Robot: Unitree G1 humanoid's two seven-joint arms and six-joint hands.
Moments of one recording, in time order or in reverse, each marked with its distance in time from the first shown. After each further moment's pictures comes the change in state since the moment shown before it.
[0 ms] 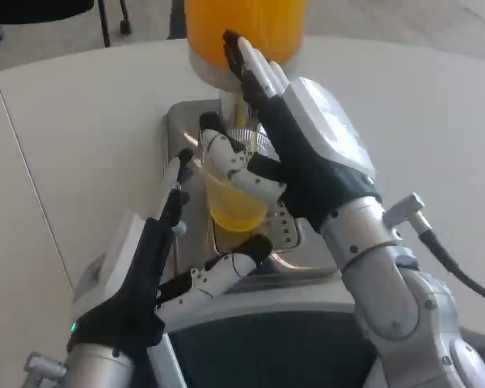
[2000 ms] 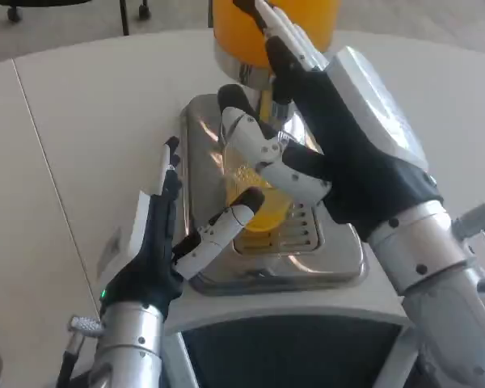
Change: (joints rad) left arm -0.229 -0.100 -0.039 0.240 -0.009 0.171 0.140; right arm 0.123 -0.008 -0.050 -0.419 -0.030 0.084 0.143
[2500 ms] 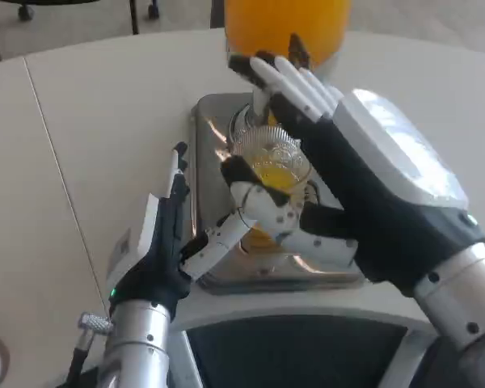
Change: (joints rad) left arm -0.026 -0.008 -0.008 0.053 -0.005 -0.001 0.014; right arm 0.134 -0.090 0.034 -0.270 -0.253 0.094 0.333
